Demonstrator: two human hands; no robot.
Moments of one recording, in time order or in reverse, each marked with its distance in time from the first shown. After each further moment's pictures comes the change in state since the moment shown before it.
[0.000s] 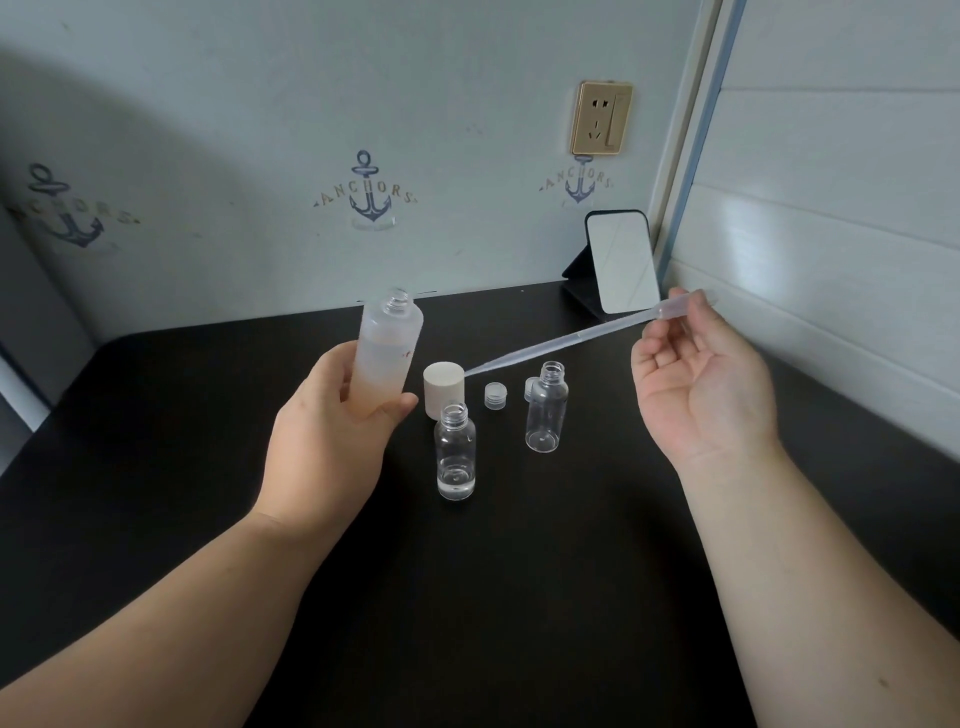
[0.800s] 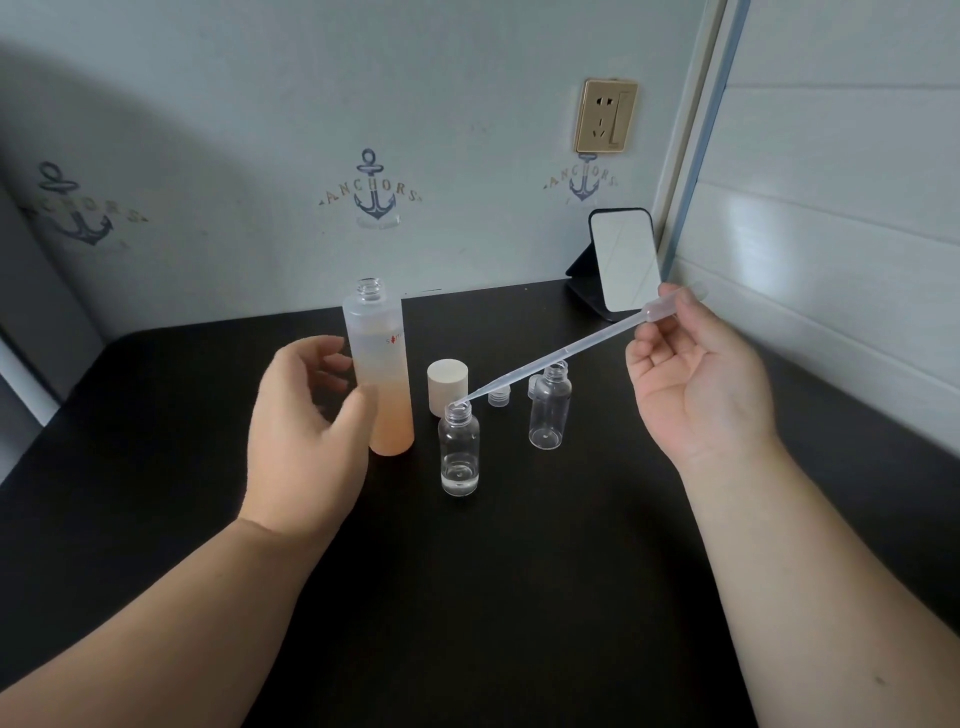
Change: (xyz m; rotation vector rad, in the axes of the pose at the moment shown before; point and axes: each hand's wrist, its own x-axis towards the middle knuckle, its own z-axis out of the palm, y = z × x) left_hand -0.012 0.013 -0.015 -0.130 0.144 0.015; right_hand -0.002 0.003 0.002 -0.072 -0.062 0.007
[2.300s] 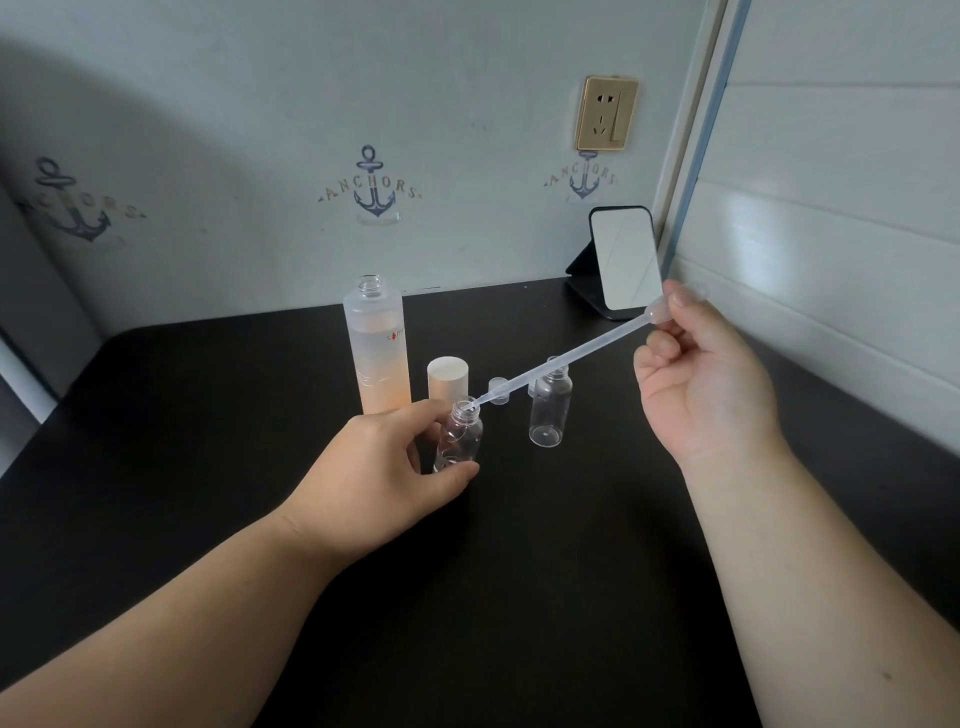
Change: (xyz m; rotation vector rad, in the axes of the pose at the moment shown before) left_hand -0.009 0.003 0.011 0.267 -0.587 0.268; right_hand 0.006 0.000 -0.005 -0.062 -0.004 -0.044
